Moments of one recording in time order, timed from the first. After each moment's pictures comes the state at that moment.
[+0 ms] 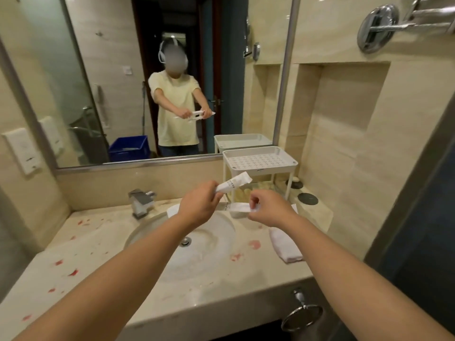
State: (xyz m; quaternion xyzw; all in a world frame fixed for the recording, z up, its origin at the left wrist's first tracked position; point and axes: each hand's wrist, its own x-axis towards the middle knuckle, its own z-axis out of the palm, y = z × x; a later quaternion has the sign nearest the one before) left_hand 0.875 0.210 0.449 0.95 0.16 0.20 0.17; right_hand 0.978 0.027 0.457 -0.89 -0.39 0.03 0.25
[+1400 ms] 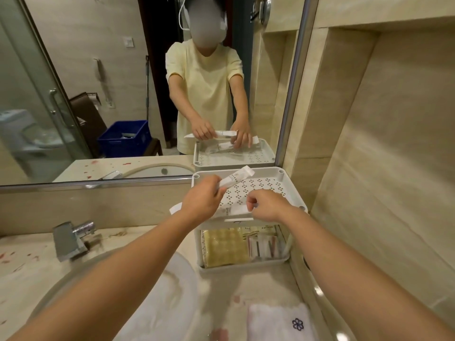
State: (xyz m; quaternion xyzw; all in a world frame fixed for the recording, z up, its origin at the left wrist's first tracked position) left_hand 1.214 0.283 0.425 0.93 0.25 0.19 0.19; right_hand 1.338 0.130 0.435 -0.87 -0.43 0.17 0.15
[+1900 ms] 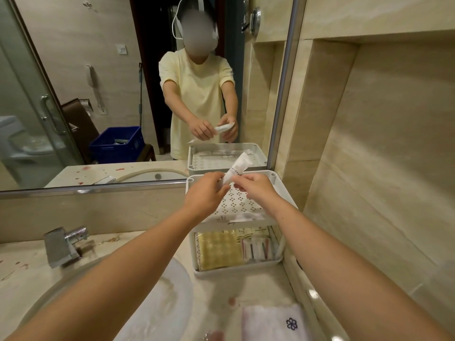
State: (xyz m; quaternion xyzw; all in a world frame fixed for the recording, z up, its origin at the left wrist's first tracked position) left_hand 1.224 0.271 0.441 0.92 0.20 0.24 0.22; right_hand 1.318 0.142 0.465 -0.76 -0.27 0.23 0.55
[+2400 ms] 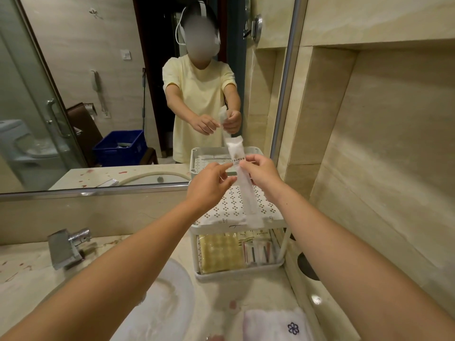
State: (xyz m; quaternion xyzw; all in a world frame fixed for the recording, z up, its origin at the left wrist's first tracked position) left_hand 1.224 0.266 0.469 0.91 0.19 0.28 0.23; right_hand 1.329 0.153 0.500 -0.73 -0.26 0.17 0.61
